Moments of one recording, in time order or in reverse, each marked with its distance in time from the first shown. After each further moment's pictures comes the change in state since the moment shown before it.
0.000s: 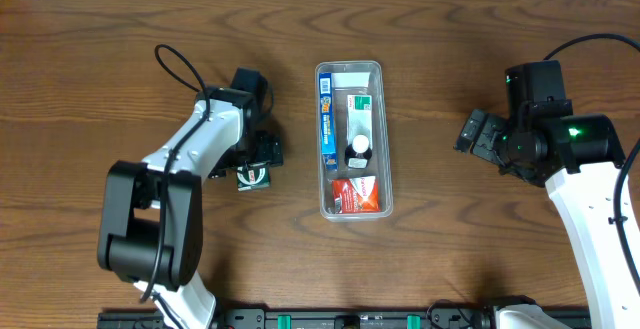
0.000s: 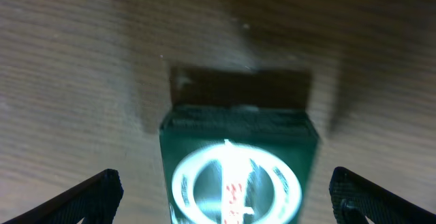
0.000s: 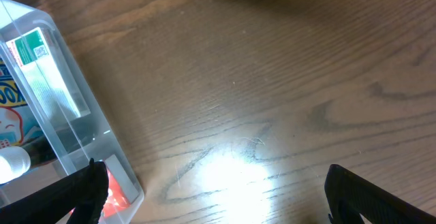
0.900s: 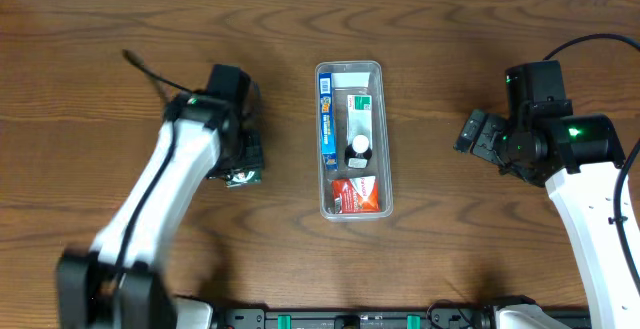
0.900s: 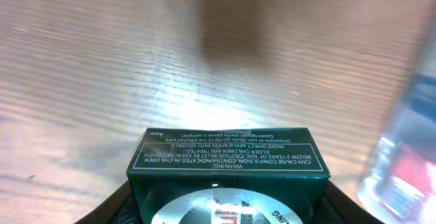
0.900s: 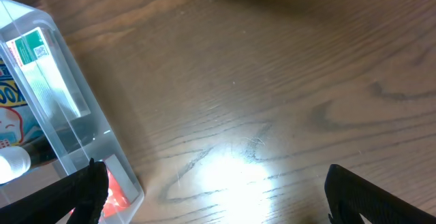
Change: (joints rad) left arm -0.003 -0.321 -0.012 -0.141 0.042 0.051; right arm 0.000 0.000 0.000 0.000 0.000 0.000
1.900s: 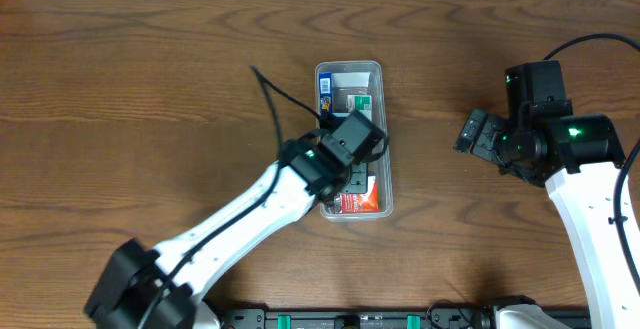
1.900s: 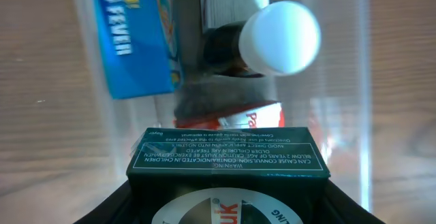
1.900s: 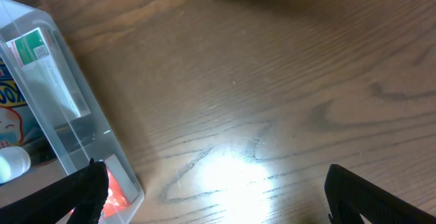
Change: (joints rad) left arm -0.579 0.047 0.000 0.304 -0.065 -0.349; right arm 0.000 0.000 0.000 0.000 0.000 0.000
